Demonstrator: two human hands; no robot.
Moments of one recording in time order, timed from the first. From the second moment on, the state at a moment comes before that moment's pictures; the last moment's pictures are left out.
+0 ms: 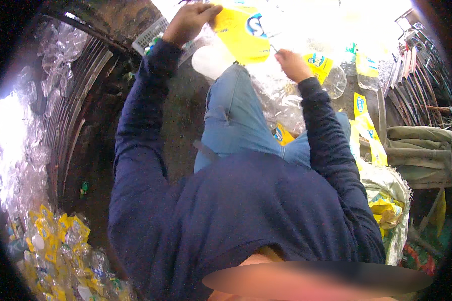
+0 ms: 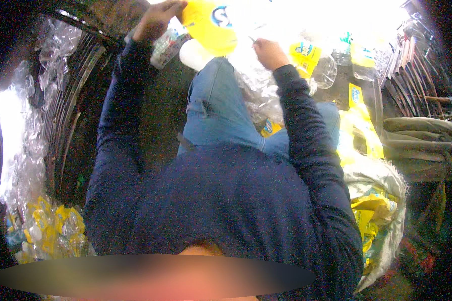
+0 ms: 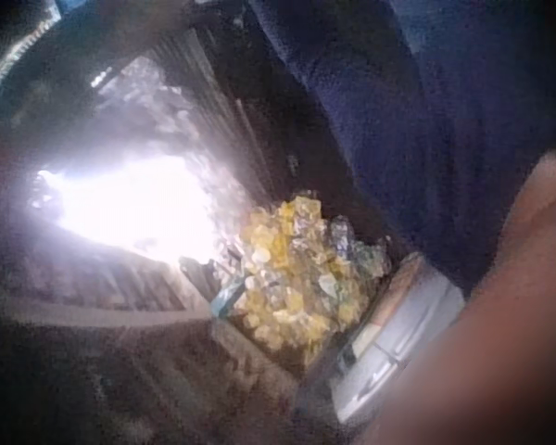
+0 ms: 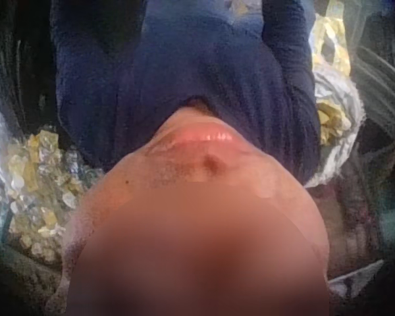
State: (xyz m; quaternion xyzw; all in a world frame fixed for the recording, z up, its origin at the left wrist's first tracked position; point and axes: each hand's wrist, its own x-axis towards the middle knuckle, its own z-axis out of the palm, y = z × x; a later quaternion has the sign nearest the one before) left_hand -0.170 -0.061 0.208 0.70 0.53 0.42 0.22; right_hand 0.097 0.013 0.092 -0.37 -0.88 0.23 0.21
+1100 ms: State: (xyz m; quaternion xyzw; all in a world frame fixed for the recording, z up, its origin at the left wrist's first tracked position) left_hand -0.299 0.007 0.107 0.50 0.80 0.05 -0.33; right_hand 0.181 -0.105 0.122 -0.25 -0.80 0.44 0.32
